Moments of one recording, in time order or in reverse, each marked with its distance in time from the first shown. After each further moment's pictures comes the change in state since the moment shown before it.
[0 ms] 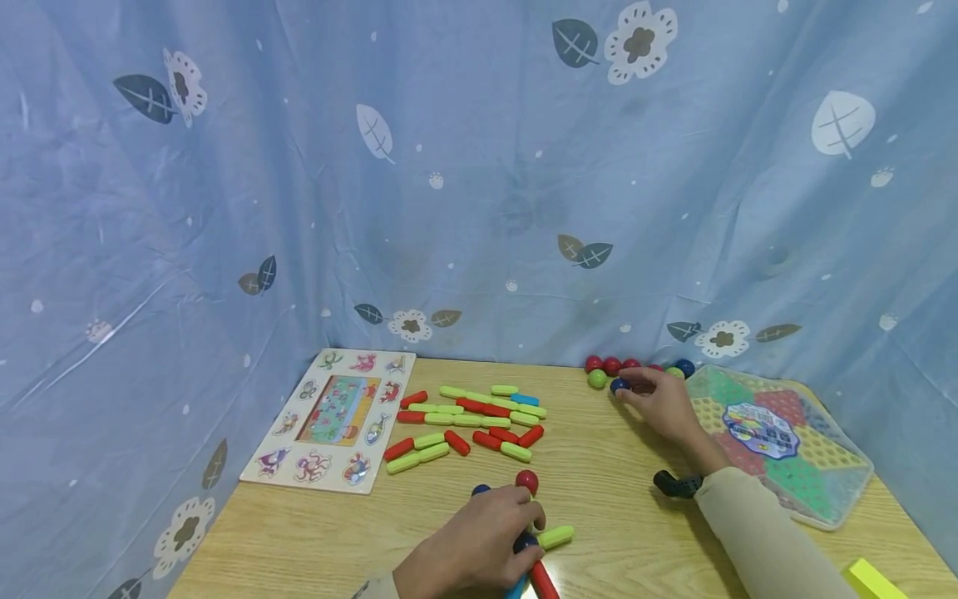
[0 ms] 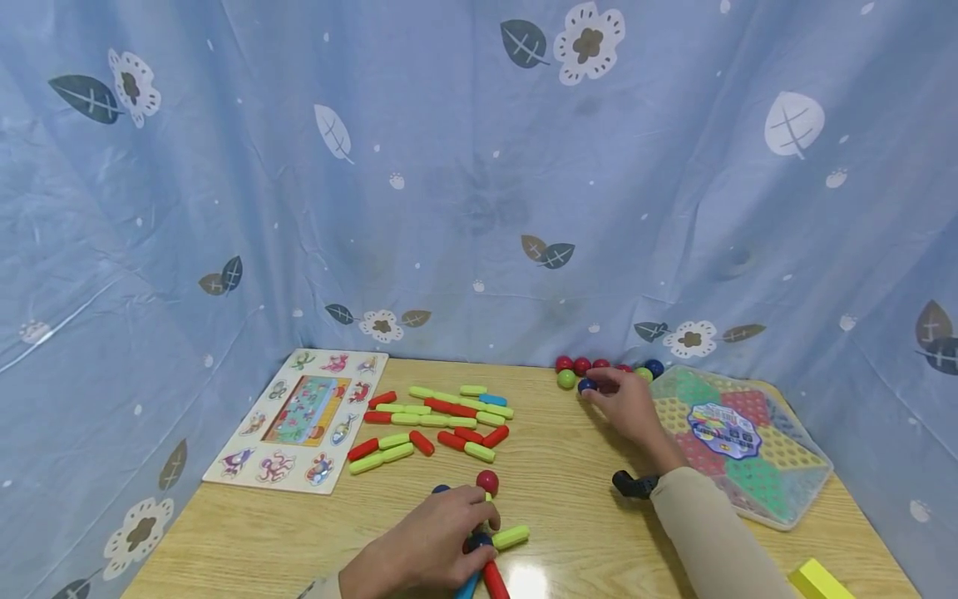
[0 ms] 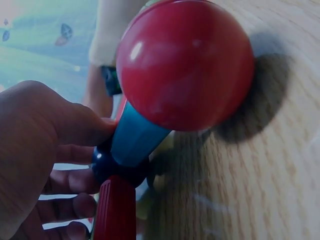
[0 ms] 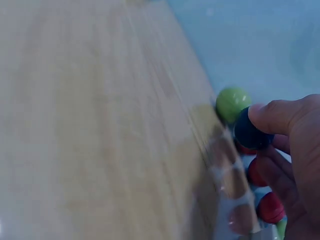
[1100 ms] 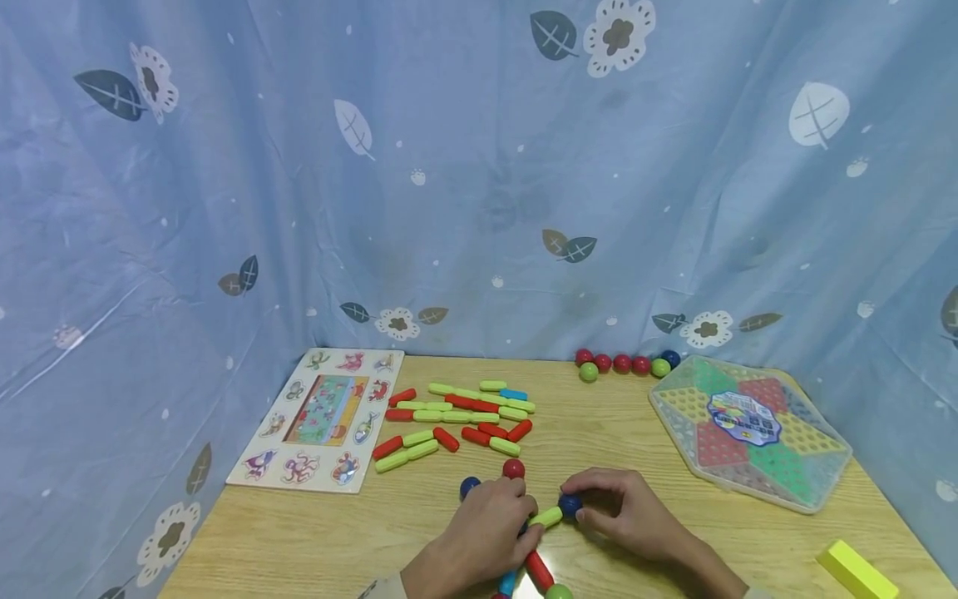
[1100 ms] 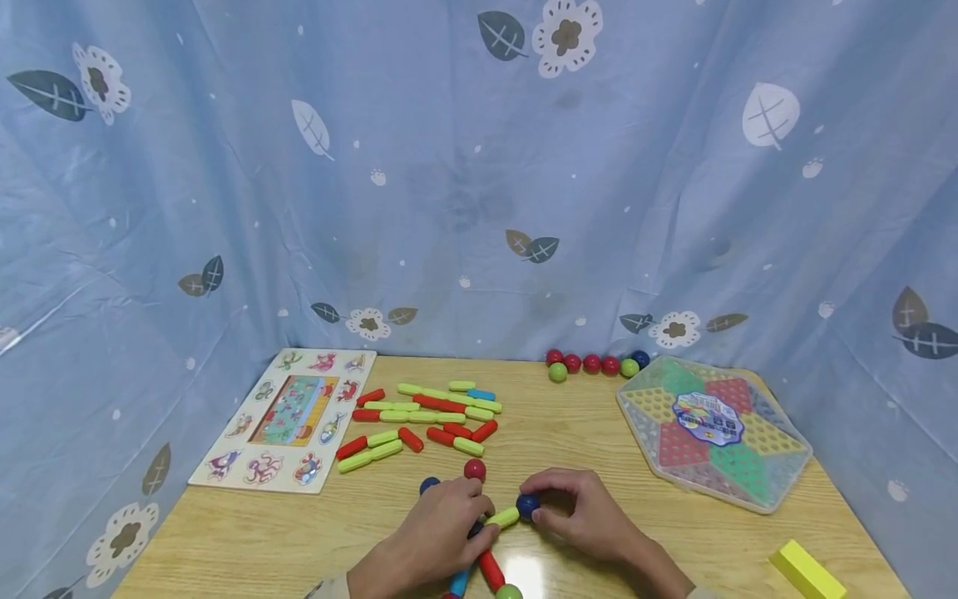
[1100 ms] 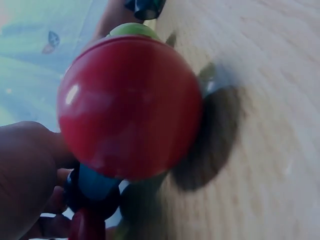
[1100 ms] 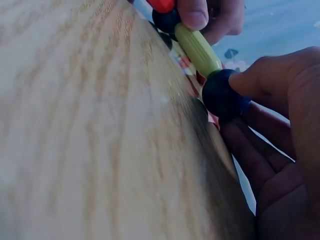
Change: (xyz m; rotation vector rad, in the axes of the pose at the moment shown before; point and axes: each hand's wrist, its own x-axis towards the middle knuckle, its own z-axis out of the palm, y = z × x) left_hand 0.015 0.012 0.014 0.207 0.158 -0.025; right_hand -0.138 -0.076 0.029 0.456 -0.404 -0.232
